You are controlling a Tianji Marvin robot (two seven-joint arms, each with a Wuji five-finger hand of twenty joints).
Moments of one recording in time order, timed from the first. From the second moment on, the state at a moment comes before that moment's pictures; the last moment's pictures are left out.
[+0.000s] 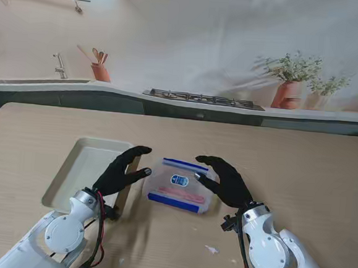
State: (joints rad) left arm 1.60 -1.16 -1.18 -1.53 0.23 -0.34 0.11; right arm -1.67 -1.13 1.23 -1.63 -0.46 -0.25 -0.16; left_hand 0.66 -0.22 0.30 -0.07 0.32 0.20 0.34 0.24 0.22 0.18 0.32 0.26 0.11 0.21 0.26 0.38 -0.07 0.30 0.56 0.35; right_hand 0.60 -0.06 0.08 -0.07 0.39 0.03 0.27 0.41 0.31 0.10 0.47 0.26 0.27 0.08 0.29 0.23 0.05 0.07 0.35 0.56
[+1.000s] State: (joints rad) left arm 1.52 -1.11 -1.11 -1.47 0.66 -0.36 0.14; right arm -1.69 -1.09 1.23 -1.69 -0.69 -0.22 -0.09; left_hand 0.84 -0.24 0.55 -0.07 0.50 0.10 0.37 0.26 0.36 0.08 0.38 0.29 0.15 0.08 0.37 0.37 -0.07 0.30 0.59 0.36; right_hand 0.69 -0.06 0.05 -0.07 0.49 0.03 0.33 0.43 0.32 0.10 0.48 0.27 0.27 0.08 0.30 0.23 0.05 0.07 0.35 0.56
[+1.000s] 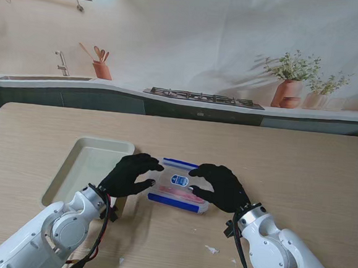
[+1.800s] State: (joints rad) left arm 1.43 -1.08 -1.02 -1.40 0.76 -0.33 0.07; right arm -1.63 -1.06 1.11 -1.71 -0.81 -0.20 0.04; left_hand 0.93 -0.23 0.47 -0.07 0.56 0.09 0.38 0.27 0.40 0.08 0.40 0.30 0.20 0.07 0.40 0.36 -0.07 0.30 0.71 0.36; right_hand 0.73 -0.06 0.05 -0.07 0.66 0.01 0.37 0.44 0.33 0.09 0.49 0.27 0.24 0.06 0.31 0.23 0.01 0.05 0.34 0.56
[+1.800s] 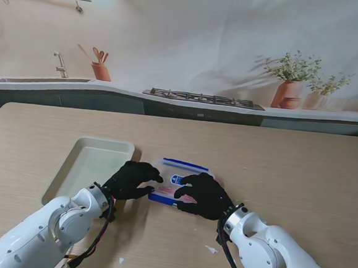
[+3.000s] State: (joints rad) left arm 1.43 -1.08 -1.02 -1.42 0.75 -0.30 0.04; right arm -1.56 -1.04 1.03 -1.70 -0.79 -0.15 0.12; left_hand 0.93 -0.23 0.47 -0.07 0.56 0.09 0.37 0.27 0.40 0.08 0.40 0.30 0.20 0.07 0.40 0.35 -0.07 0.30 0.71 0.36; right_hand 0.73 -0.06 0.07 -0.07 0.67 0.12 0.37 0.49 0.30 0.08 0.50 0.28 0.21 0.06 0.31 0.23 -0.01 0.05 0.33 0.56
